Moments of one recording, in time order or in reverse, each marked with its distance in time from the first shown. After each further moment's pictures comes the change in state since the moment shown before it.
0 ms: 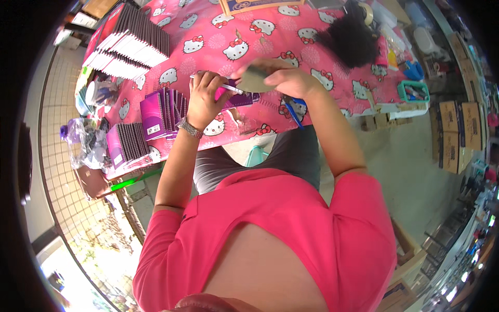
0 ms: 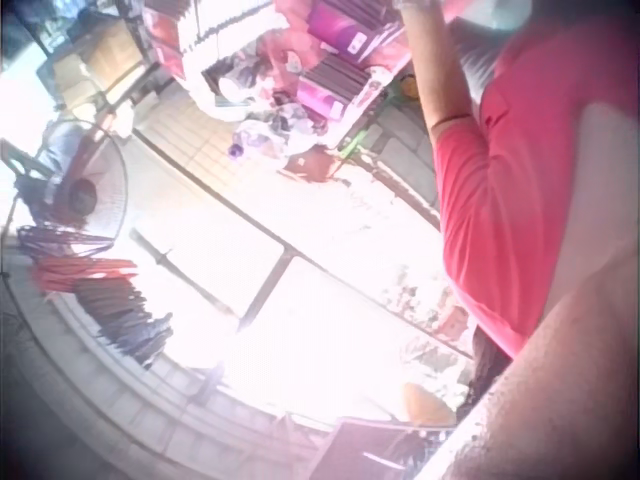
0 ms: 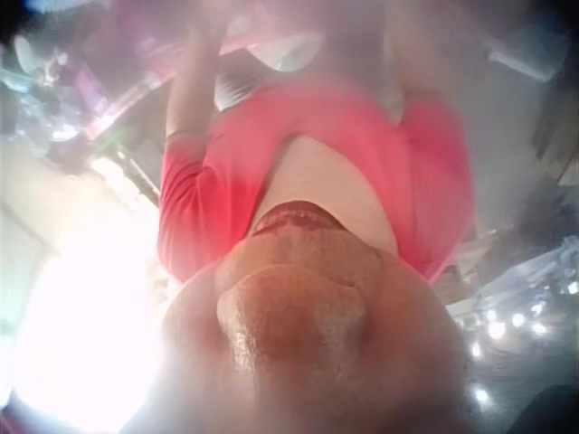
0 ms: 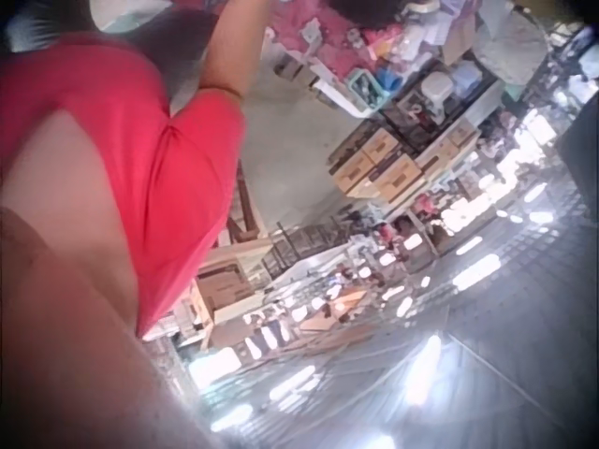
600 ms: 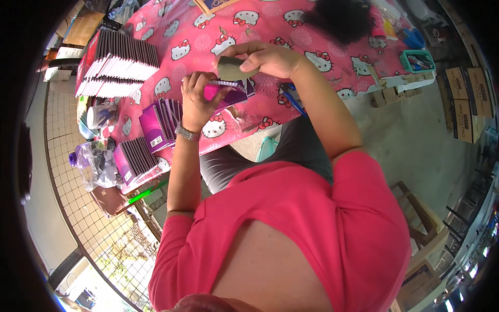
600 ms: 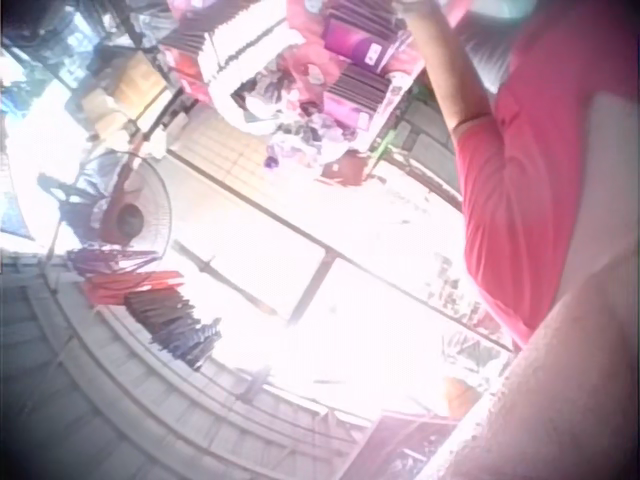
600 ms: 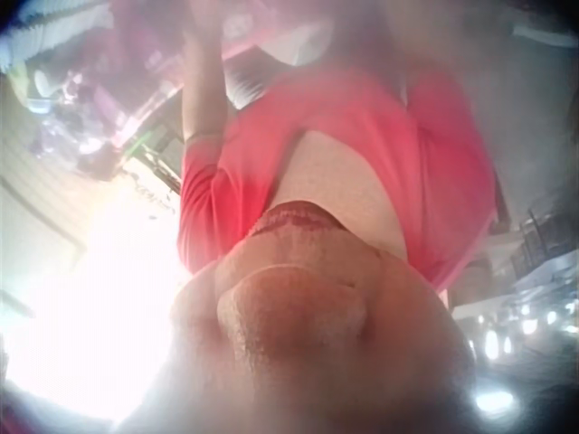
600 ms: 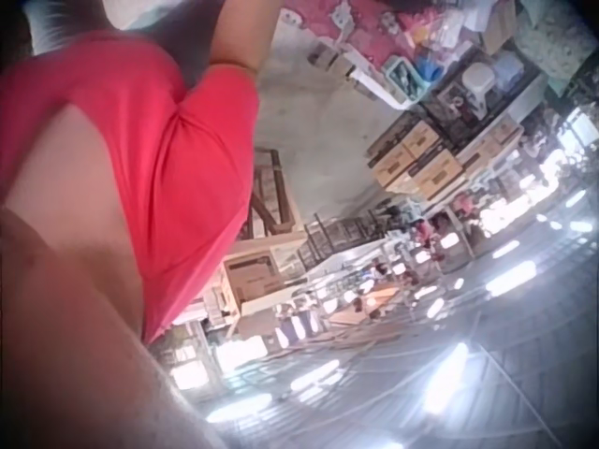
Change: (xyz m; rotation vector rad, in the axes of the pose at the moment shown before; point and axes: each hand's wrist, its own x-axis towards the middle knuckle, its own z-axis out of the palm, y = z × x) left_hand 0.015 0.005 -0.004 -0.089 -0.003 0.003; right_hand 0.014 -0.011 0.001 -0.072 0.010 -0.022
